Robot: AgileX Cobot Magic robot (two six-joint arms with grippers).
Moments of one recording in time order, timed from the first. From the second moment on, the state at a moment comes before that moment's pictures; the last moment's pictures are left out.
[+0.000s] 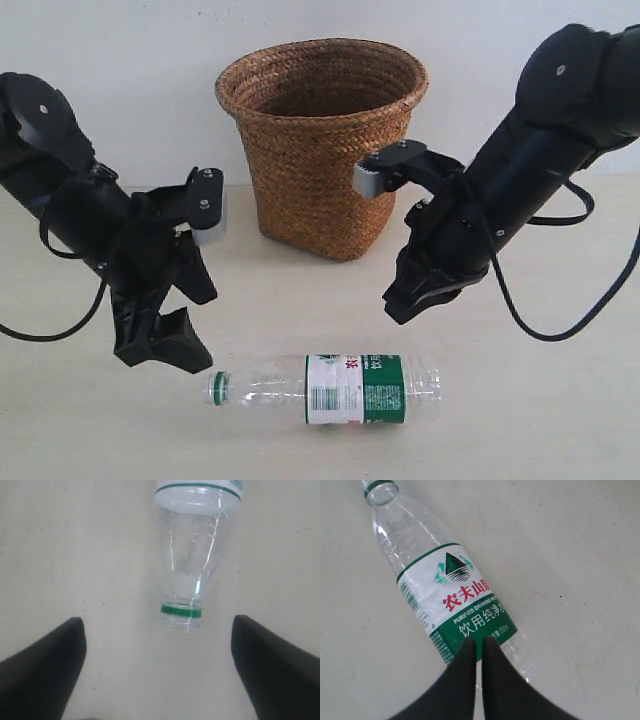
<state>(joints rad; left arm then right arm) -0.34 1.80 -1.18 -0.49 0.90 1.41 0.42 1.75 -1.22 0.50 0.91 -0.81</state>
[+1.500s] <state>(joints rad) -0.44 2.04 -1.19 -0.44 0.72 1.53 0.43 1.81 -1.22 0.49 0.86 -0.80</state>
